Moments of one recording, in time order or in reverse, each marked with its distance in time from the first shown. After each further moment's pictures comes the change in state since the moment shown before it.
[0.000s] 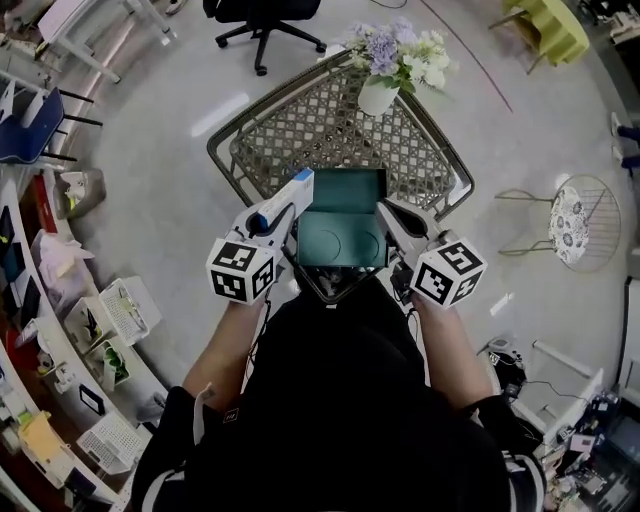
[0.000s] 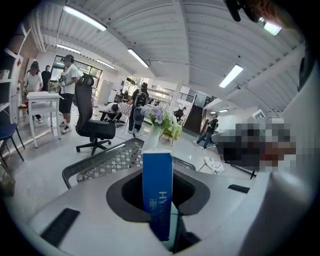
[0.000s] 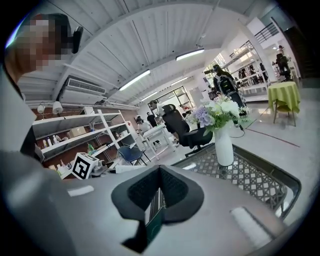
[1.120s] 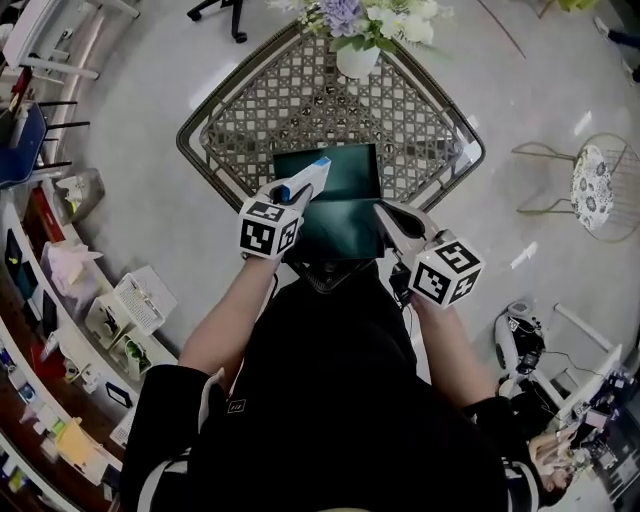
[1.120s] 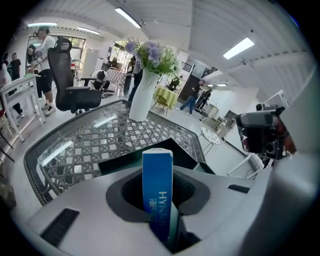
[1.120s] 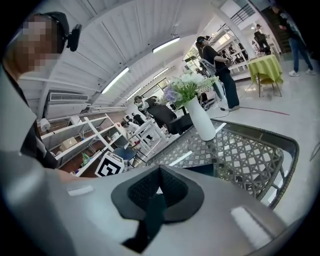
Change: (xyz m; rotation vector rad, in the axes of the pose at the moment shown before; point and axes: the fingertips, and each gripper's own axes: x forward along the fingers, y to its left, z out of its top) left arm 0.143 -0.007 -0.098 0.049 0.387 -0.071; right arm -0.009 -0.077 -0.074 0.213 0.072 -0.054
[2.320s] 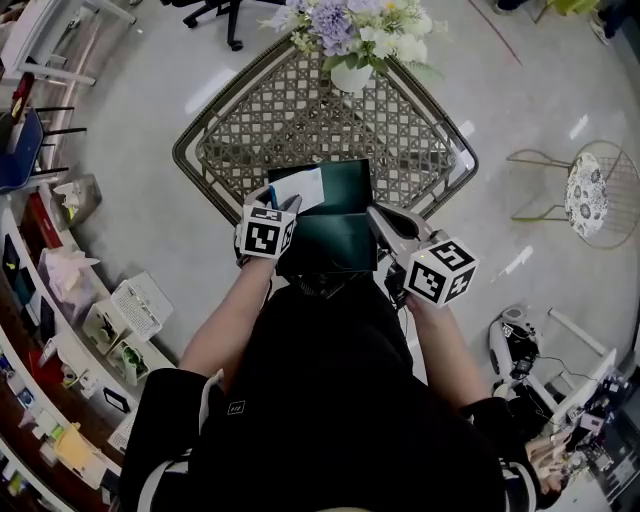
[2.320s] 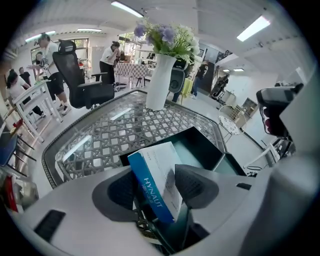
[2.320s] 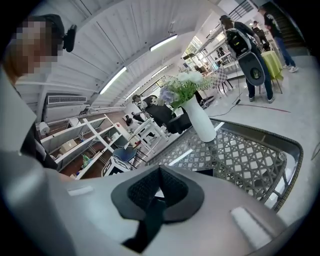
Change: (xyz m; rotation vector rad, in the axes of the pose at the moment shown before) left arm 0.016 0.042 -0.016 -0.020 0.128 0.191; right arm 0.012 -0.013 0.019 0.032 0.021 0.010
